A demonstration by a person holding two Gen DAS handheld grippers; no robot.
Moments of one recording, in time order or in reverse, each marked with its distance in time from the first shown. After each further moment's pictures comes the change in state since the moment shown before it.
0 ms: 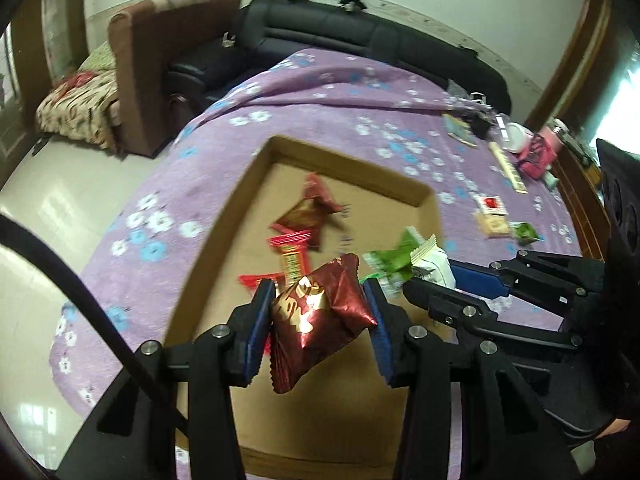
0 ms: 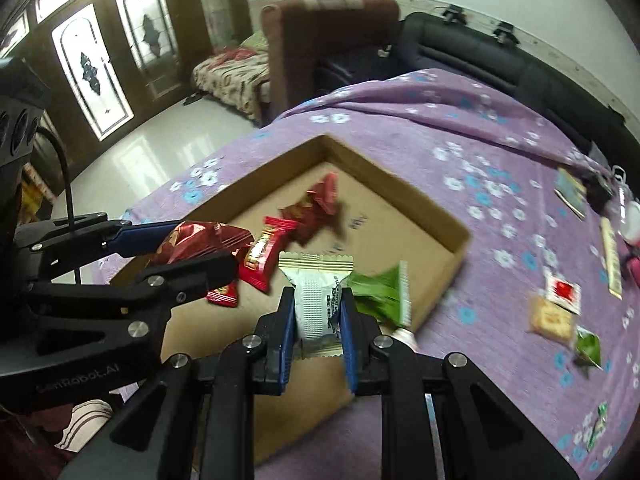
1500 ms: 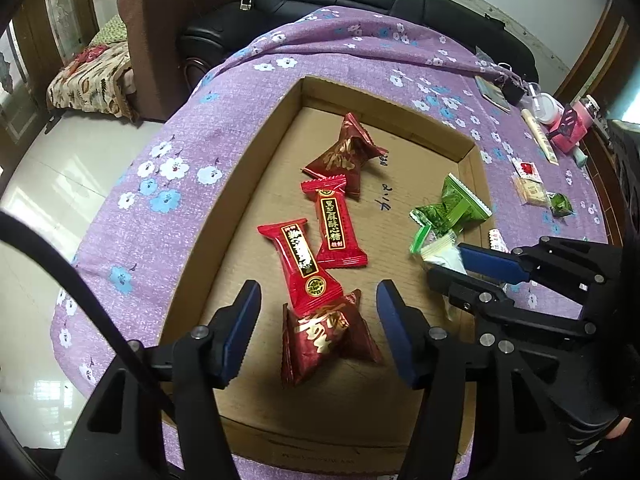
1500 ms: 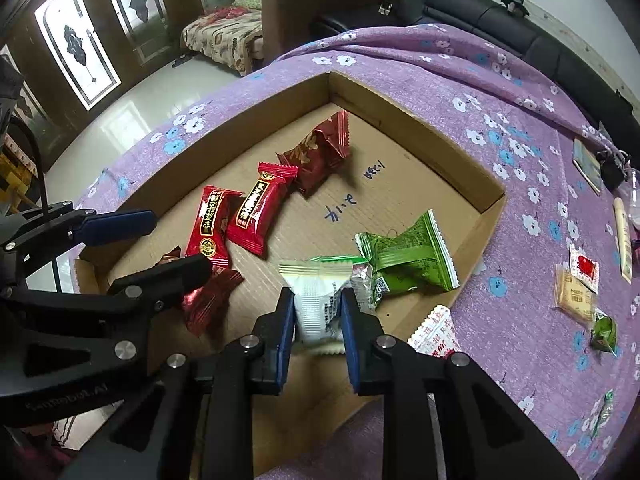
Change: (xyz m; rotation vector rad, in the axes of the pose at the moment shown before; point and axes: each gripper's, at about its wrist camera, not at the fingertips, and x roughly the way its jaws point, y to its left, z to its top) left arm 0.028 0.010 -0.016 -0.015 0.135 0.074; right arm 0.034 0.004 -0.010 0.028 0.150 -0.043
